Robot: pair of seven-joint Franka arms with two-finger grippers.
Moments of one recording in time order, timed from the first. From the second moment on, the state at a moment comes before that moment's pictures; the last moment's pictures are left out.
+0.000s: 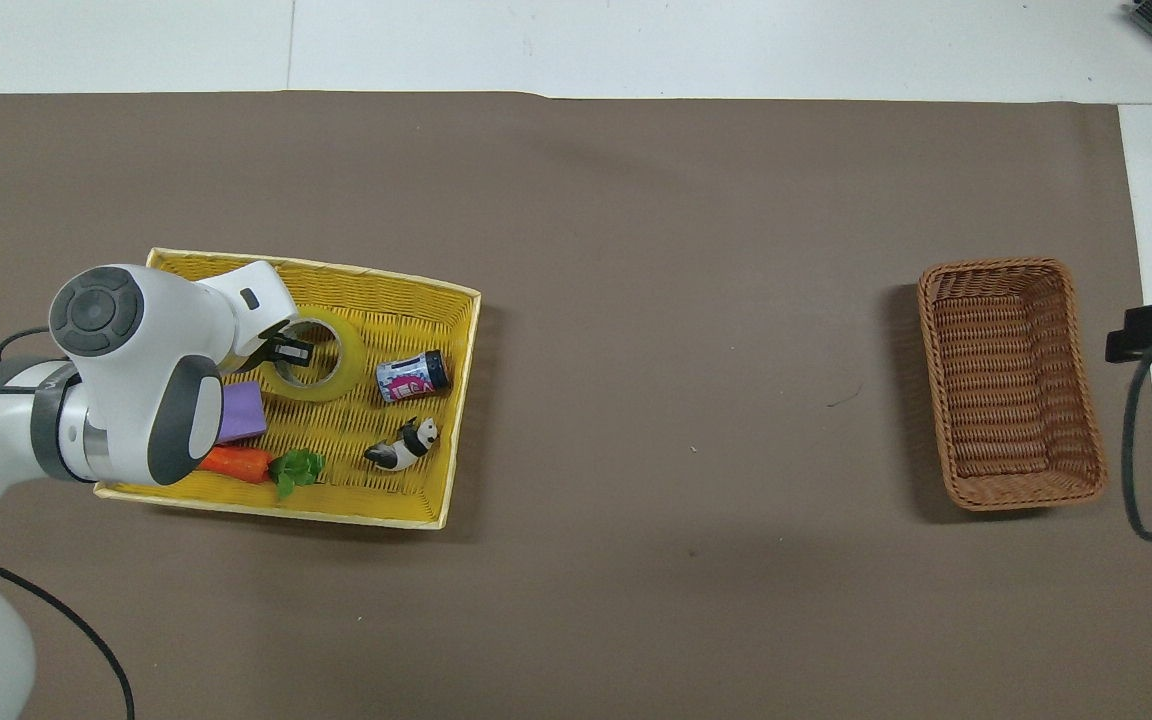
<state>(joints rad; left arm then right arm) -0.18 0.25 0.01 -2.11 0.00 2.45 0.13 0.10 -0.10 -0.13 -1.55 -0.03 1.50 0.18</state>
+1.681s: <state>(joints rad) -0.19 0.07 -0.22 -1.62 -0.15 1.72 -0.34 0.10 -0.10 -0.13 -1.55 -0.03 1.50 0.18</state>
